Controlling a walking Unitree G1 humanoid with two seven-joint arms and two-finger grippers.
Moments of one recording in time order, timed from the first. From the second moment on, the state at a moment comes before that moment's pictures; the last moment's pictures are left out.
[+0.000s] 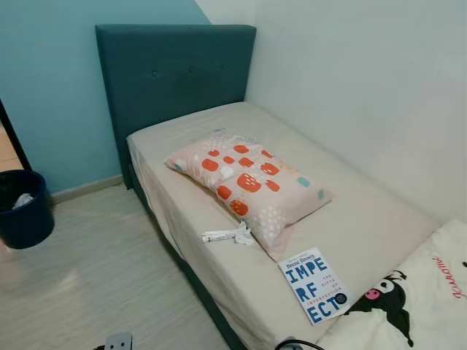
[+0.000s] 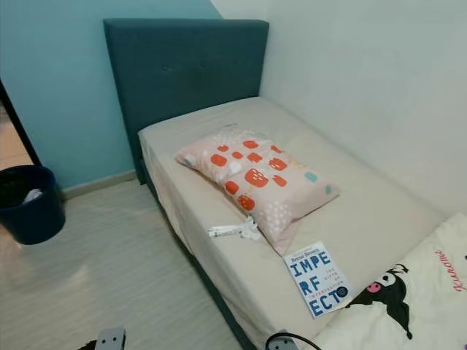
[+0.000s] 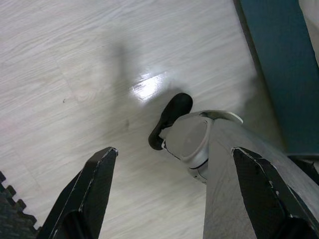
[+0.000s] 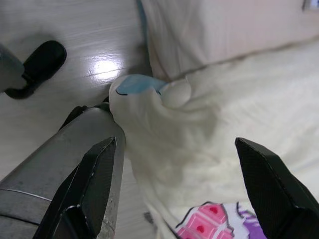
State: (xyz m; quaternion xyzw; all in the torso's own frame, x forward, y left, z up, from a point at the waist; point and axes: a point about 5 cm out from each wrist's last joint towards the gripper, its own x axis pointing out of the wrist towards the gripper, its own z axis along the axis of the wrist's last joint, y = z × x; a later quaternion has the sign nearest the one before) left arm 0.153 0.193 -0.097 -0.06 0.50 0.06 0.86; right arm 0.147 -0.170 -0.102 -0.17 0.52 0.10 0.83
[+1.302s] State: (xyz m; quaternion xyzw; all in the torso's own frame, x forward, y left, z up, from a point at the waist) left arm 0.161 0.185 -0.095 -0.03 0.51 0.00 0.86; right arm 0.150 -0.174 -0.101 -0.15 0.53 0.08 0.83
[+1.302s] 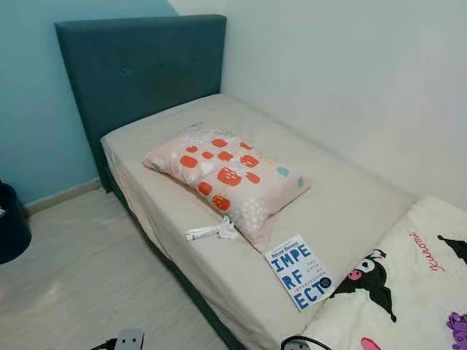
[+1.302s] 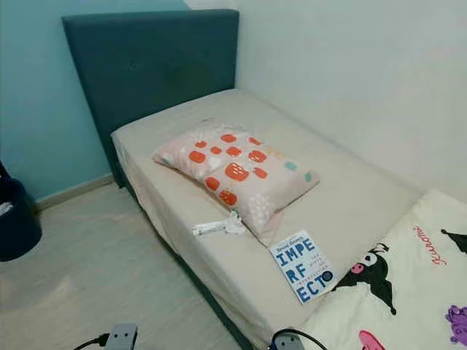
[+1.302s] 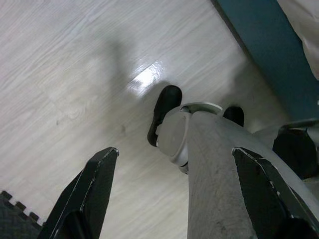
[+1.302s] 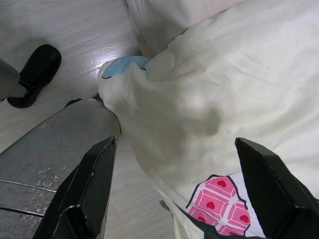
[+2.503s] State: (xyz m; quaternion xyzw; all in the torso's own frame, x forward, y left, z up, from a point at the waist) left arm 0.162 0.186 -0.094 -0.03 0.52 -0.01 0.85; right arm 0.152 -0.177 -0.100 -0.16 0.52 0.08 0.83
